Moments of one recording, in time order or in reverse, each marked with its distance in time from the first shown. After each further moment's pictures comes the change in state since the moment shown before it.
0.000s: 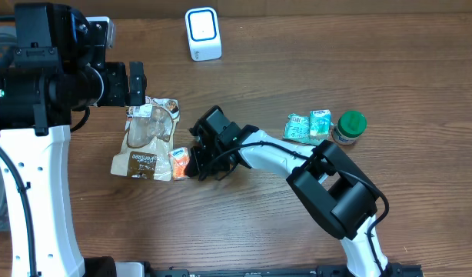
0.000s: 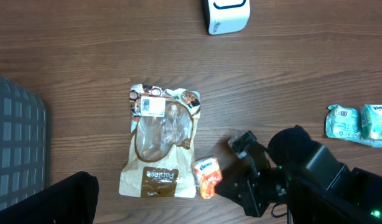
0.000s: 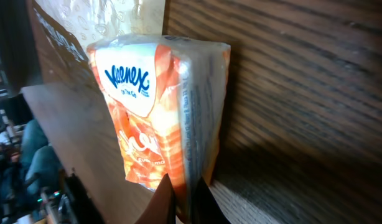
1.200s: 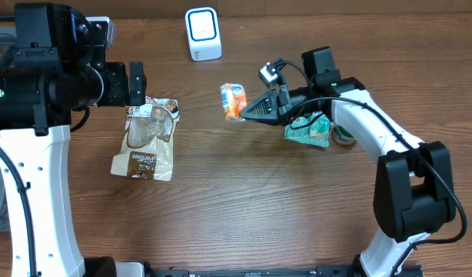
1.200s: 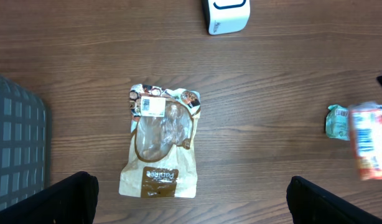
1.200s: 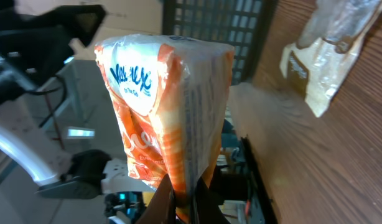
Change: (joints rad) left arm 0.000 0.000 0.000 0.000 0.000 0.000; right arm -0.526 -0.245 -0.004 -0.204 -0.888 -0.308
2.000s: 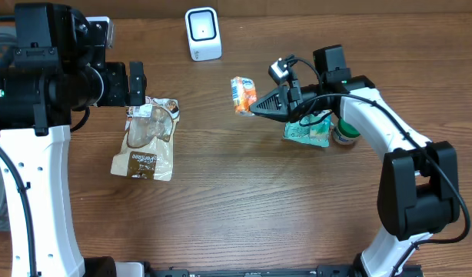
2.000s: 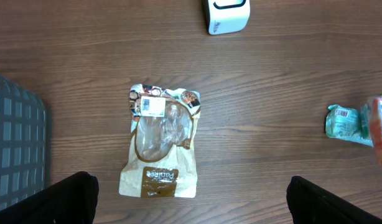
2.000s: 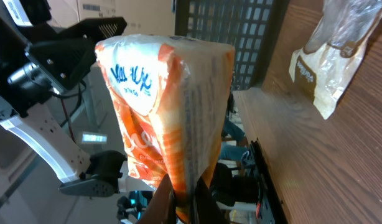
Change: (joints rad) left arm 0.000 0.000 0.000 0.000 0.000 0.000; right arm -0.056 0.000 0.000 -0.027 -0.044 -0.008
